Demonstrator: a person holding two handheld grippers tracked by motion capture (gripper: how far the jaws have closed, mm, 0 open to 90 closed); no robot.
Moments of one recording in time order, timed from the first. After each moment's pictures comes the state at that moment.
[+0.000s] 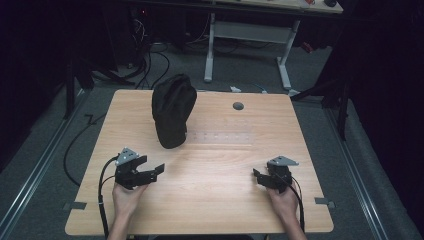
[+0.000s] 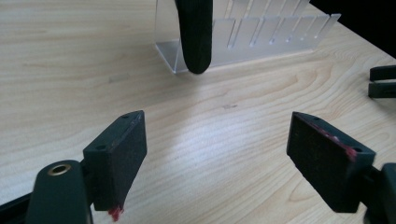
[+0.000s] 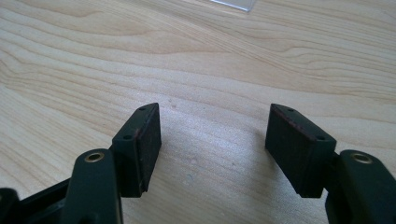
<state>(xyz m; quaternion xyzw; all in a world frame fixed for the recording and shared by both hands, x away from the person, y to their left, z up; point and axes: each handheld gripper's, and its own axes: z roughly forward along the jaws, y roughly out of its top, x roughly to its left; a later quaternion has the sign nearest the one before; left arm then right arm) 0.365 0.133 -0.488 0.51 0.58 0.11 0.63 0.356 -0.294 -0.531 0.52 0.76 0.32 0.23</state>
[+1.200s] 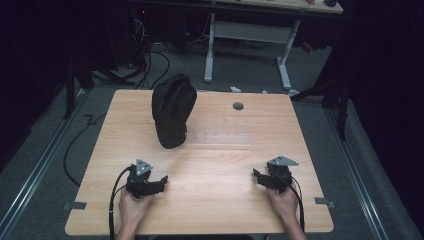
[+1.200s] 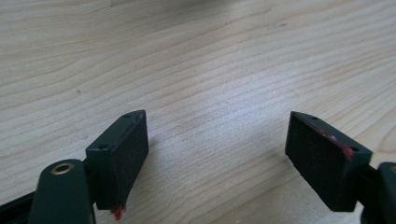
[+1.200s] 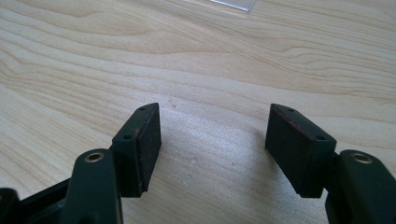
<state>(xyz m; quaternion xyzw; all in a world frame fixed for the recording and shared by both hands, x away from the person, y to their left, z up) 0.362 0.108 -0.548 0.58 0.58 0.20 0.53 0.356 -0.294 -0.531 0.52 0.76 0.32 0.23</state>
